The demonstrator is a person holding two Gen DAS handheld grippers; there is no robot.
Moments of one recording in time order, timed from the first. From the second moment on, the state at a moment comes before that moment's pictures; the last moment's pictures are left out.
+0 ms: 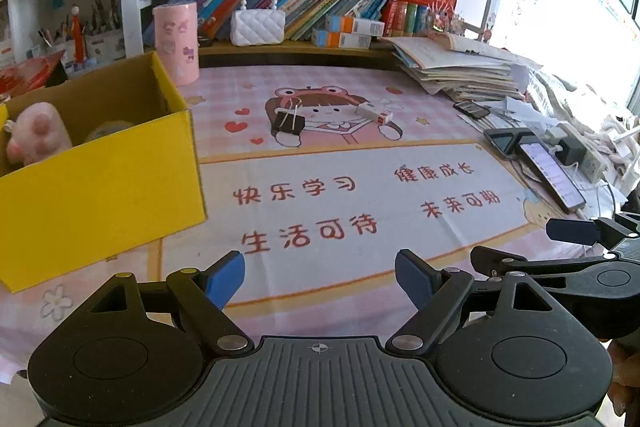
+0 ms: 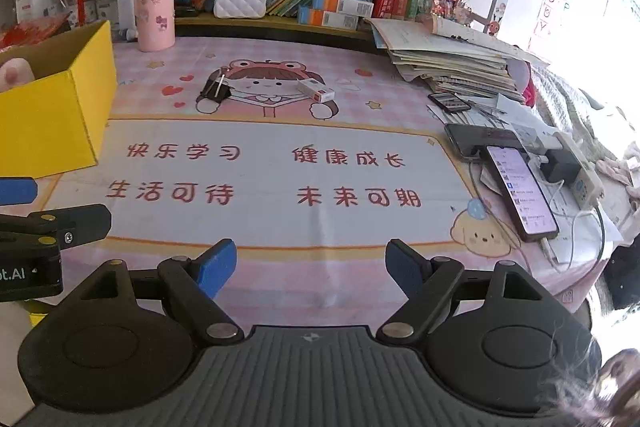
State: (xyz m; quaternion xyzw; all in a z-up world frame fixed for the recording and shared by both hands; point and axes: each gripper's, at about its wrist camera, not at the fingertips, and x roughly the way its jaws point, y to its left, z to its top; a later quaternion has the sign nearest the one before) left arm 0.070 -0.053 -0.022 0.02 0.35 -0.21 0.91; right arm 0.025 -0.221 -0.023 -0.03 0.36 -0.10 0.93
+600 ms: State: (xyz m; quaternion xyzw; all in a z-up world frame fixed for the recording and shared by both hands) left arm 0.162 -0.121 -0.028 0.00 0.36 -0.17 0.92; right arm 0.133 -0.294 -0.027 -0.04 0.37 -0.03 0.93
